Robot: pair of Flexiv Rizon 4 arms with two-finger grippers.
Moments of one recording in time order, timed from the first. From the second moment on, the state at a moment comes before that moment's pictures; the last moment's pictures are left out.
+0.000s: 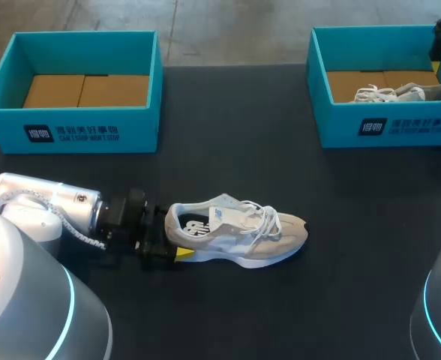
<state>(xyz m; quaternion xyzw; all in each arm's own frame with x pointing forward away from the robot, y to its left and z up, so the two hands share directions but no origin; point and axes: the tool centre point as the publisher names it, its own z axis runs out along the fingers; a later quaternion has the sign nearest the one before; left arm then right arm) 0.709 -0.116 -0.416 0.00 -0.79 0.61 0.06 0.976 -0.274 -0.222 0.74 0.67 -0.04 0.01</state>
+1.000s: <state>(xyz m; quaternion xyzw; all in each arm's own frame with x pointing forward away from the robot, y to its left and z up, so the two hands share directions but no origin) 0.708 -0.115 -0.418 -0.01 -0.79 0.61 0.06 0.976 -0.274 -0.222 0.74 0.67 -0.04 0.01</state>
